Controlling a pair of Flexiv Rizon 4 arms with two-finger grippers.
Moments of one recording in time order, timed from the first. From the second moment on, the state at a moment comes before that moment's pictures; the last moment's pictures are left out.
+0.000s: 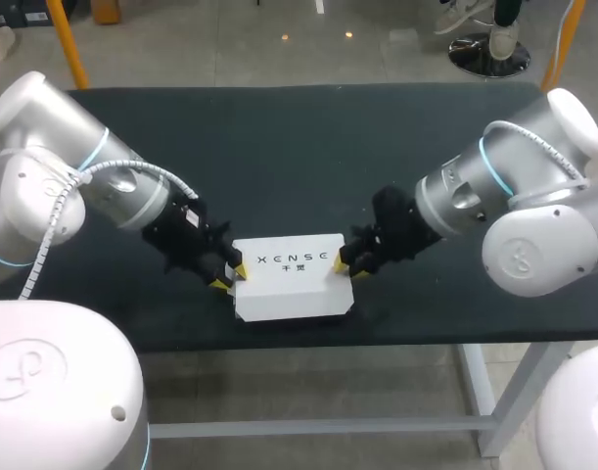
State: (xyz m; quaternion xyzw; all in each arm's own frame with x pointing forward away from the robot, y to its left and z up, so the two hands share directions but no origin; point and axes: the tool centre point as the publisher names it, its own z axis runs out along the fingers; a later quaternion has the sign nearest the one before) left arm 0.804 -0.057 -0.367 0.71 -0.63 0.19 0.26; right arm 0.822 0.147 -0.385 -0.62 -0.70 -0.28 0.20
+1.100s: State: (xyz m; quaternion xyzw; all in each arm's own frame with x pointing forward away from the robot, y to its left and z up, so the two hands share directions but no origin) left arm 0.813 -0.058 -0.348 0.71 -0.63 0.15 0.29; right arm 0.830 0.149 -0.366 -0.62 -0.70 -0.28 0.22
